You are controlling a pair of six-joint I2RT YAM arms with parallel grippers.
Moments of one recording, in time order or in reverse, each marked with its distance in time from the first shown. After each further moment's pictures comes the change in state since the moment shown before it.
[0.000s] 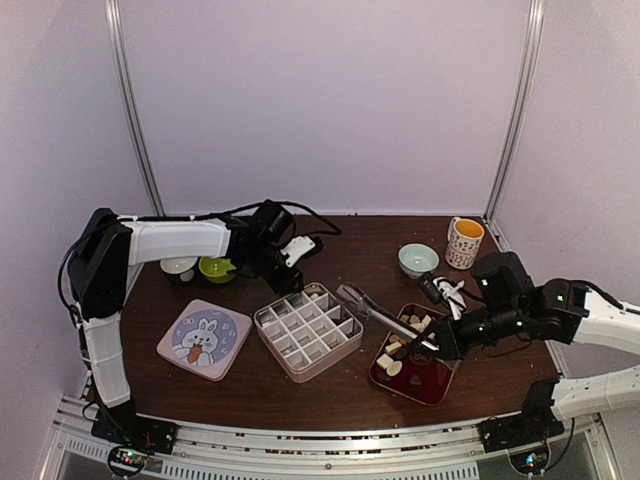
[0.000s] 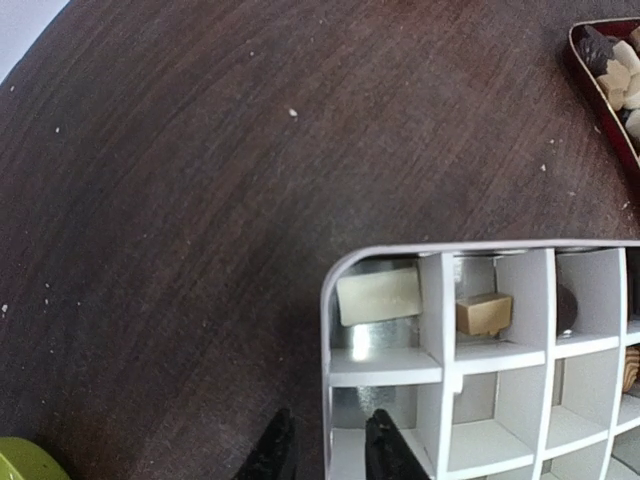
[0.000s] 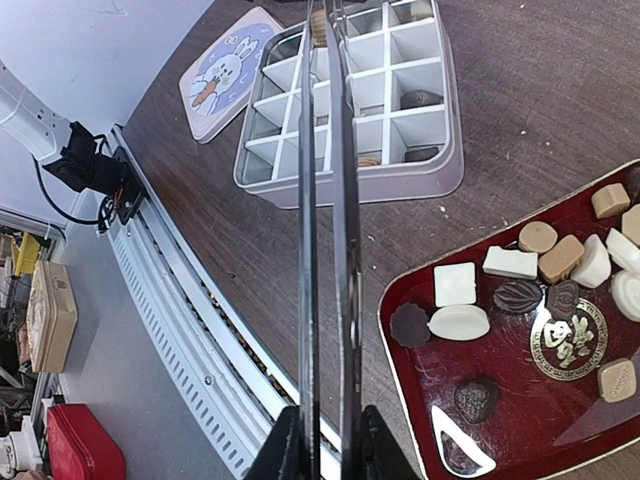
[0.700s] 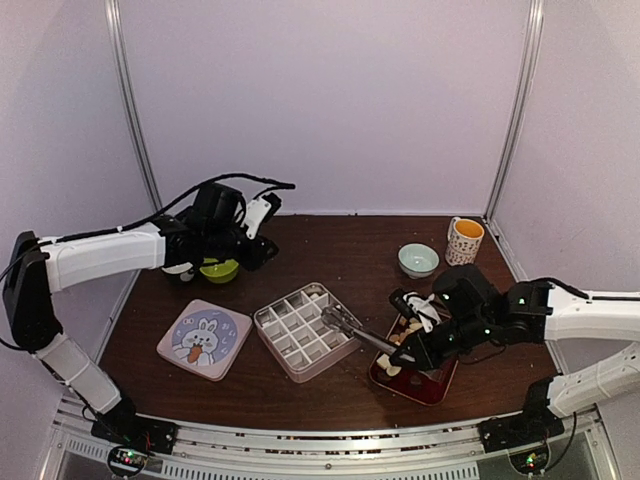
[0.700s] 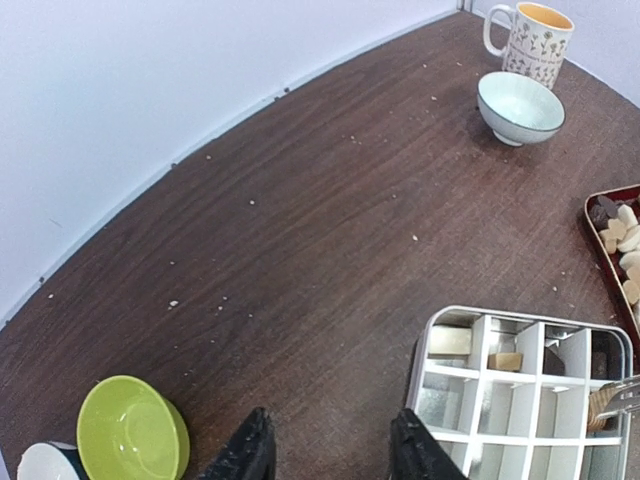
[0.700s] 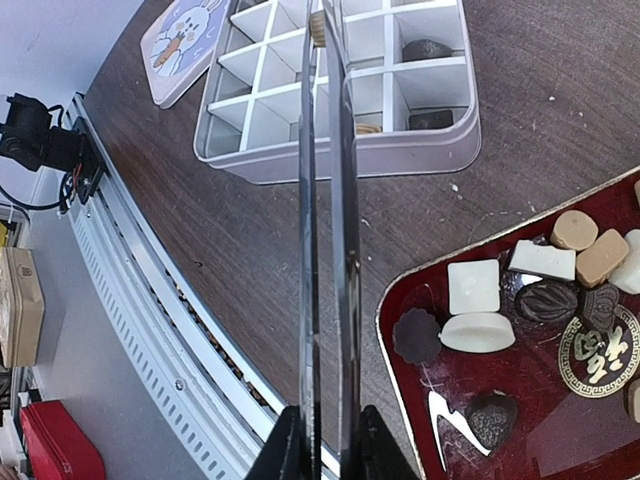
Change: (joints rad) left arm 0.051 -0.395 -0.285 0.277 -0.144 -0.119; right arm 0.097 0.218 0.016 0.081 0.060 0.032
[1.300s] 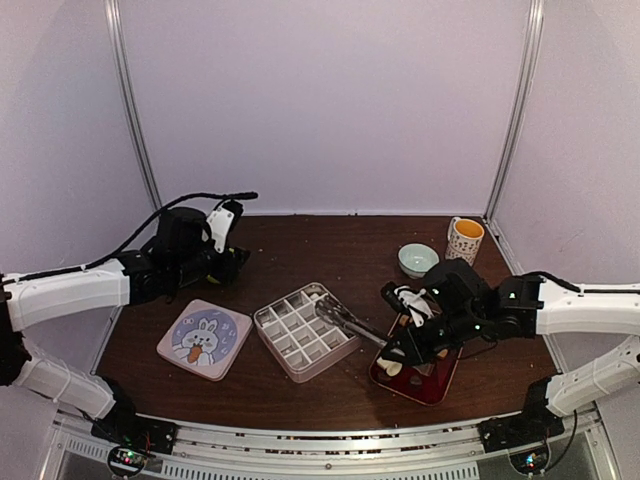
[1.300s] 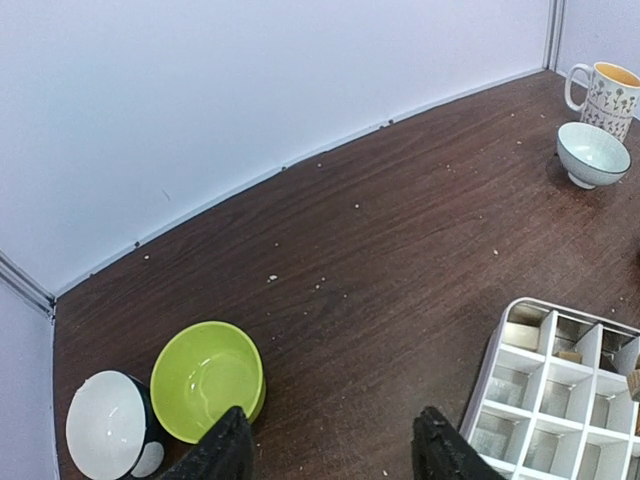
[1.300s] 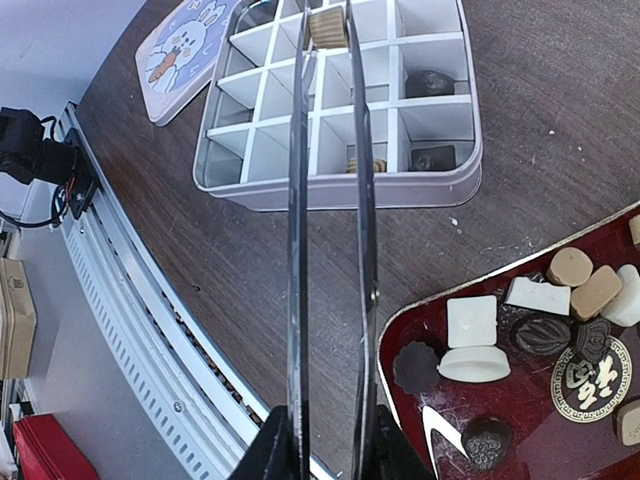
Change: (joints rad) left arm -0.001 -0.288 -0.333 0.222 -0.240 -0.048; right arm 0.016 0.074 0.065 0.015 0.047 -0.008
